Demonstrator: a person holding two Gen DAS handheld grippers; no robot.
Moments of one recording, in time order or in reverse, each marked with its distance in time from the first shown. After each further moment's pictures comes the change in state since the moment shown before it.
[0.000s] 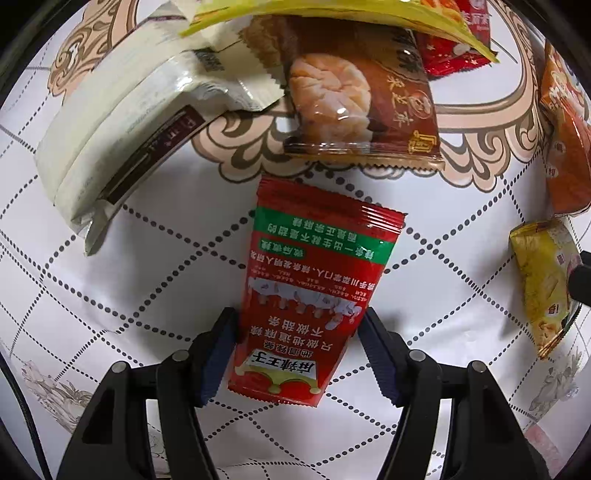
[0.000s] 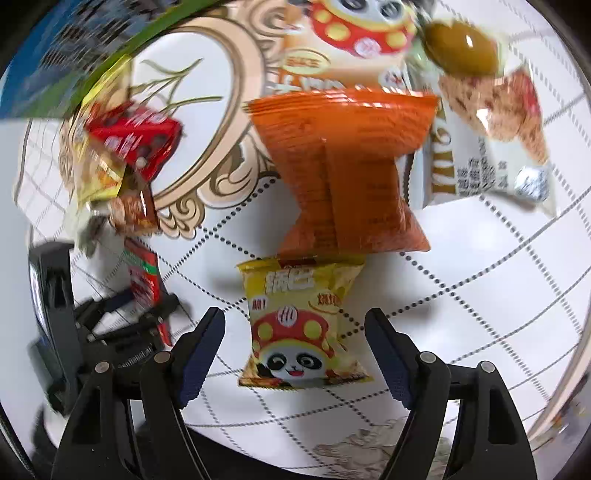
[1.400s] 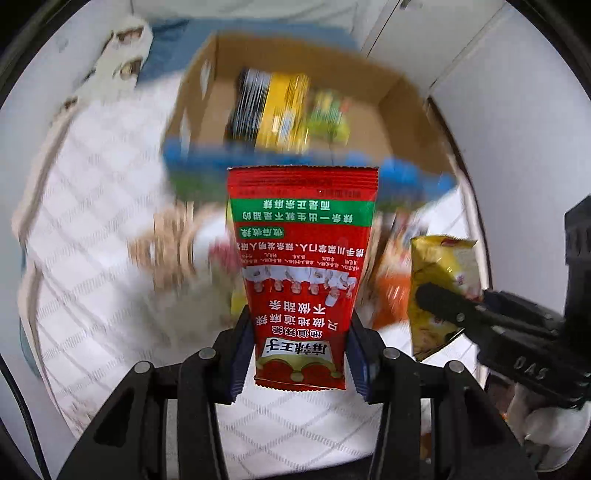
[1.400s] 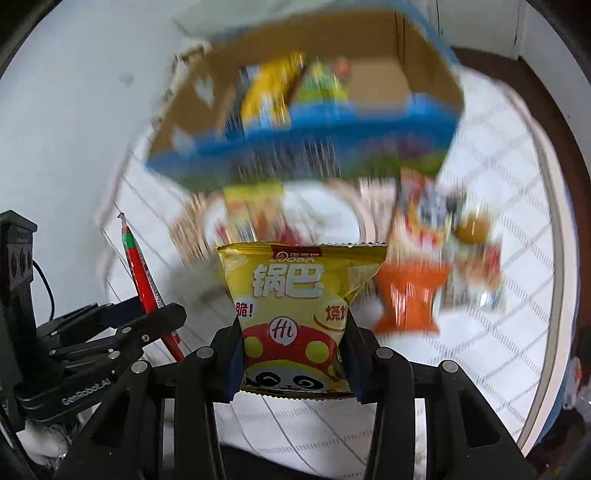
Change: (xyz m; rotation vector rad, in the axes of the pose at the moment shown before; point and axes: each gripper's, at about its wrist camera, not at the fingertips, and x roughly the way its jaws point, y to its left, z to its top) left arm -0.264 -0.051 0.041 -0.013 -0.420 -0.258; right arm -0.149 0.101 -0.018 -0.111 -0.409 0.109
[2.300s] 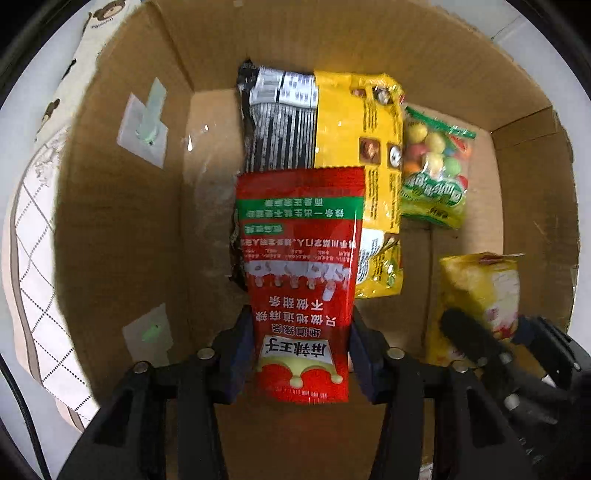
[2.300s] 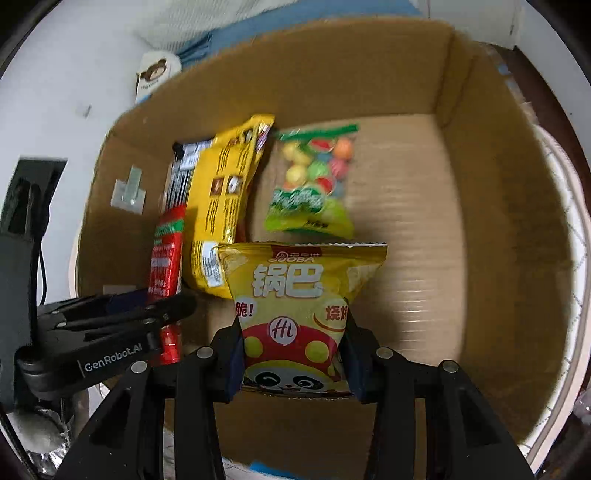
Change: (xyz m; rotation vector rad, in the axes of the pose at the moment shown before) left arm 0.137 0.116 0.160 -0.015 0.325 0.176; right arm 0.163 0.015 0.222 0.075 0.077 -0.039
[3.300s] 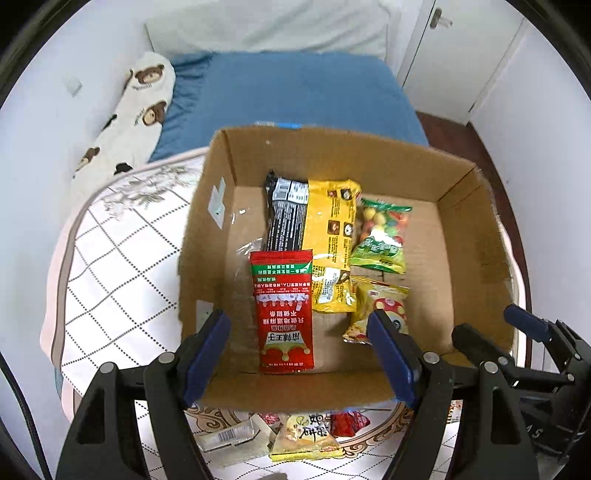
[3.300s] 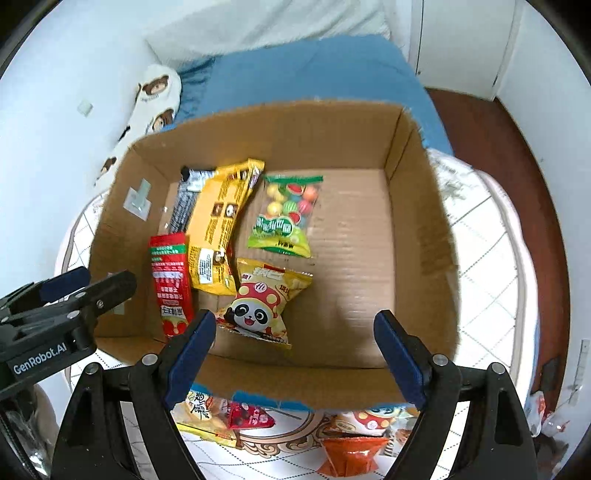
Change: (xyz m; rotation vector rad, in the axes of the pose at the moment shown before) left arm -0.121 -0.005 -0.082 -0.027 -0.422 0.007; right arm -0.088 0.011 -0.037 -0.089 -0.180 -0.160
